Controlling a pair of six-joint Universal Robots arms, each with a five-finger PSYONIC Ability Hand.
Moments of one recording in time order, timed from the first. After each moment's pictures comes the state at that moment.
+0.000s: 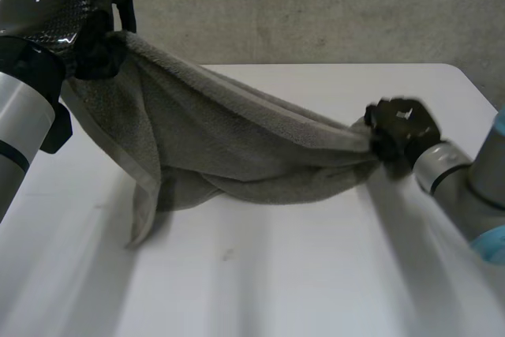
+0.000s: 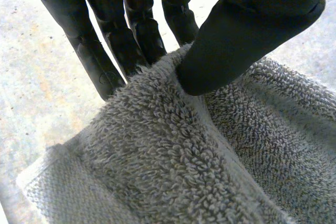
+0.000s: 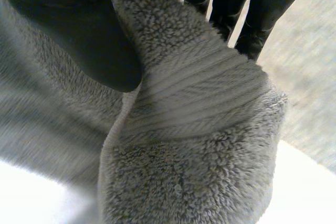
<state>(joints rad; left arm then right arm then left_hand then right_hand) 4.26 -1.43 -1.58 3.25 -1.60 3.23 1.80 -1.16 1.61 -0.30 1.32 2.87 1.16 1.22 1.22 1.22 1.02 1.01 1.17 1.18 1.18 0.91</state>
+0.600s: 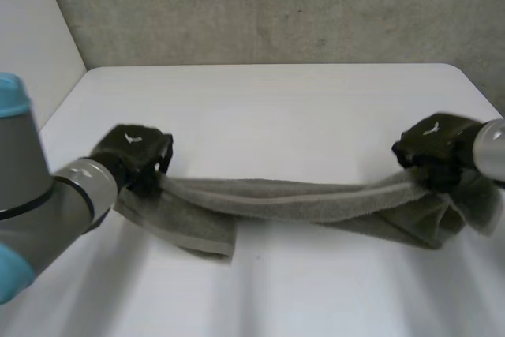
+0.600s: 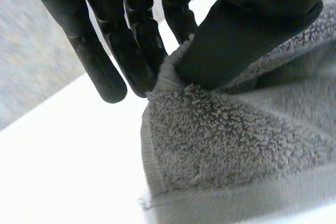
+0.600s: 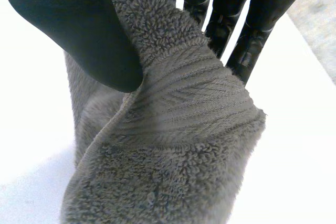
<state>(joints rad) 4.33 -1.79 -1.60 3.01 -1.48 3.46 1.72 -1.24 1.24 0.71 1.29 2.27 1.17 1.22 1.22 1.22 1.03 1.01 1.17 1.19 1.20 0.92</state>
